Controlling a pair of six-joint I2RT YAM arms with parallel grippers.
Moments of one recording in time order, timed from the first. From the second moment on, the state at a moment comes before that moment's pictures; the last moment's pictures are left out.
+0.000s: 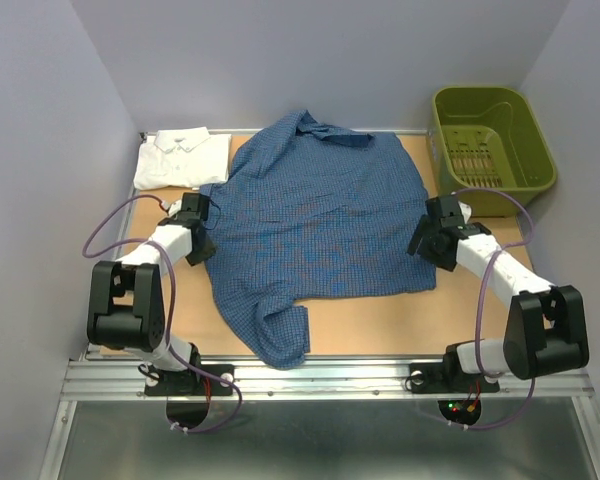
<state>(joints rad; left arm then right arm) -0.10 1.53 0.85 -0.47 -0.28 -0.61 0.16 1.36 0.83 -0.55 0.26 0.59</state>
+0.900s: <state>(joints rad) -0.13 1.14 0.63 -0.67 -0.09 -0.81 0.14 1.26 0.67 -0.72 0.26 0.83</state>
